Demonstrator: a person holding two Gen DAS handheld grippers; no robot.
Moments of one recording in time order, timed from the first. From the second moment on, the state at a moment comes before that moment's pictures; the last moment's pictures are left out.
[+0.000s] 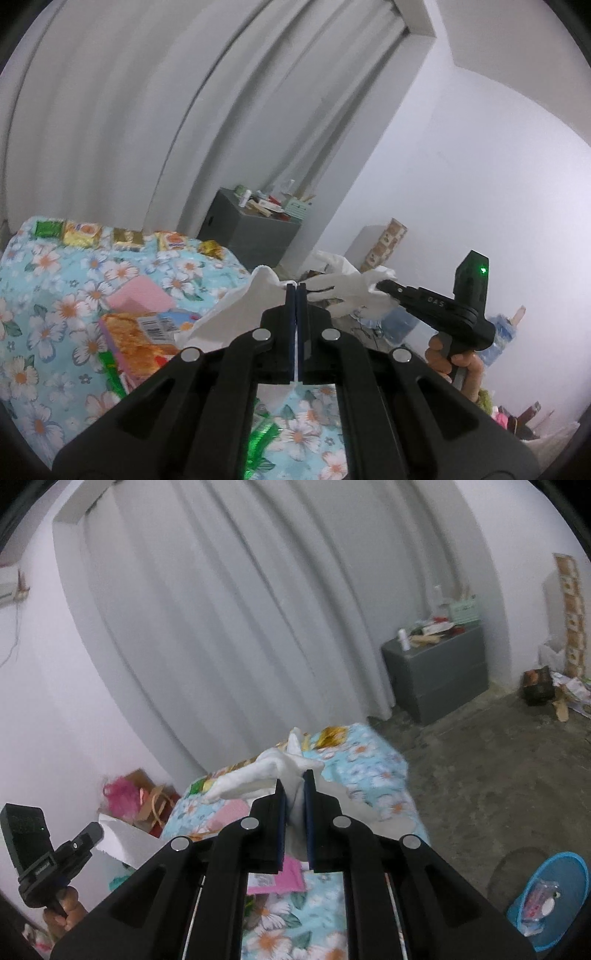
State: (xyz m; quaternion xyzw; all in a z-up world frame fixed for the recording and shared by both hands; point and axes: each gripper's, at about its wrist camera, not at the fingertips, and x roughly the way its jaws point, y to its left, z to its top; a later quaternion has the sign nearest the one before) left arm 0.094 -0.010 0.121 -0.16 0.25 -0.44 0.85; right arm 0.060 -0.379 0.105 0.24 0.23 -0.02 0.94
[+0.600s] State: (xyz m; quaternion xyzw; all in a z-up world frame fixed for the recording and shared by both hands) left arm 0.051 -0.237 0.117 -0.08 0.33 -0.60 0.72; right arm -0.123 -0.530 0.054 0.31 0.23 -0.22 0.89
